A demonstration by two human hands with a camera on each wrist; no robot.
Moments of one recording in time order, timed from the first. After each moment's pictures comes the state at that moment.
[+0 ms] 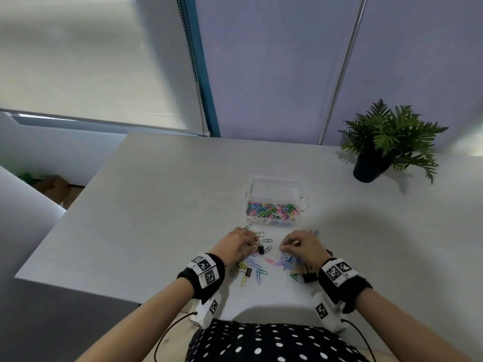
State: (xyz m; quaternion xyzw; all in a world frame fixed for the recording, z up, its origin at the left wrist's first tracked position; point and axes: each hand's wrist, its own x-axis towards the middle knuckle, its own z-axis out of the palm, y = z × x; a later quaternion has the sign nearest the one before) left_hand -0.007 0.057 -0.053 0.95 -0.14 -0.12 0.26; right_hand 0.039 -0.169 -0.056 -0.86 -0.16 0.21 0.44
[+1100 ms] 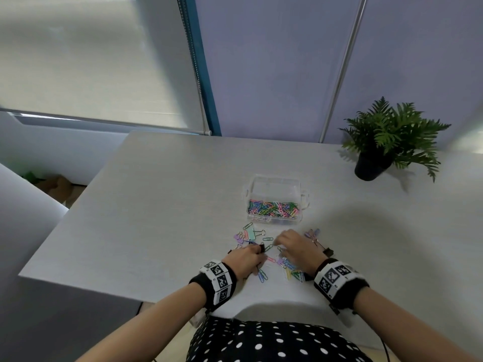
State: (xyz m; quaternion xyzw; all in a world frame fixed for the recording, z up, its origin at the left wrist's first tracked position) left_hand -0.025 0.026 -0.062 0.95 -0.20 -0.22 0.09; right_hand 0.030 -0.158 -0.054 -0.89 -0.38 0.16 0.19
